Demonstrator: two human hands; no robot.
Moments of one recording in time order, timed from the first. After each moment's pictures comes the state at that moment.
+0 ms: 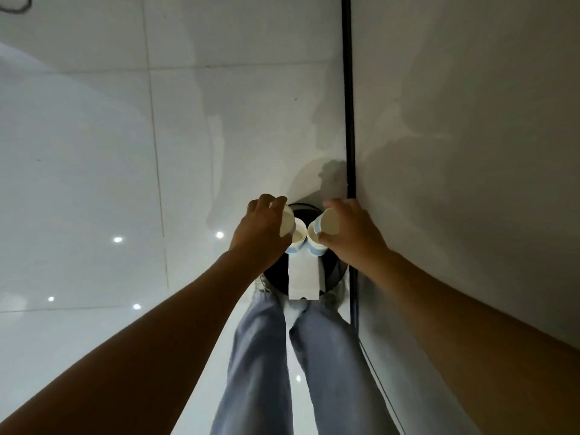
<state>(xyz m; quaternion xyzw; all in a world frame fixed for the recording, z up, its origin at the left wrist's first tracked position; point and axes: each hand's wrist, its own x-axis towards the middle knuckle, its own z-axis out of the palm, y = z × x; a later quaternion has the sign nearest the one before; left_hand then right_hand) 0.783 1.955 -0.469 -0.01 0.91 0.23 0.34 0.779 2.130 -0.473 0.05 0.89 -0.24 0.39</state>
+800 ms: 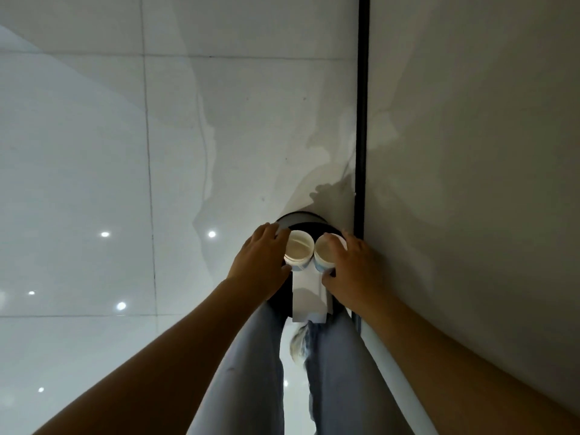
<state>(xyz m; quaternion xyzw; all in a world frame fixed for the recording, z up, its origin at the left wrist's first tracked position) 0.799 1.936 -0.525 0.05 0.91 0.19 0.37 0.809 2.117 -0.533 -0.03 0.90 -0.12 0.41</state>
